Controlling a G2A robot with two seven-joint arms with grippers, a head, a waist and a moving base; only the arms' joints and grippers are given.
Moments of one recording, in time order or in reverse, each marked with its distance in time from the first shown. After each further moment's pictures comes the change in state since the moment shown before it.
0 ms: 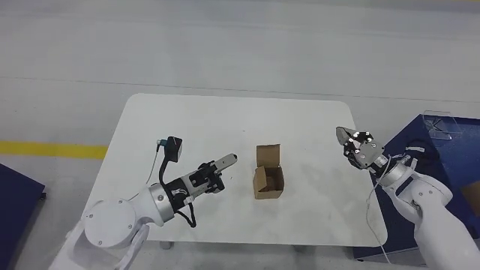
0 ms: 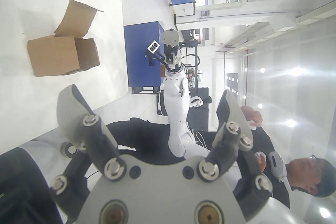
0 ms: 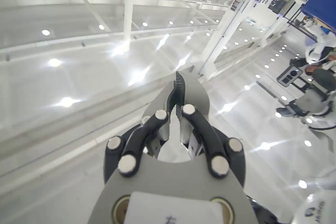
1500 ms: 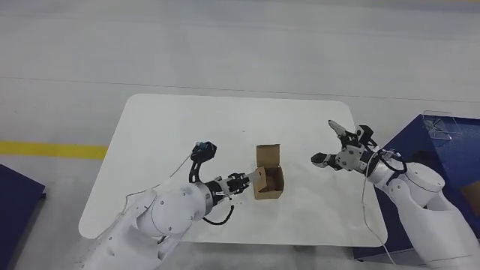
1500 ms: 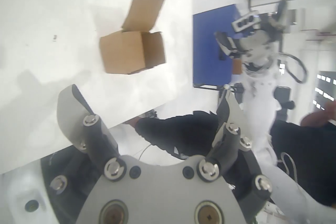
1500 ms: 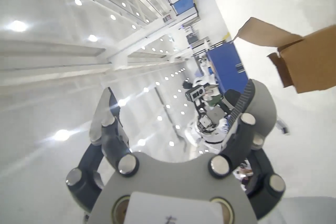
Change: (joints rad) left arm -0.298 -0.048 0.388 0.196 0.446 0.328 -0.058; right arm 0.102 0.022 -0.096 -0.004 -0.835 -0.201 0.290
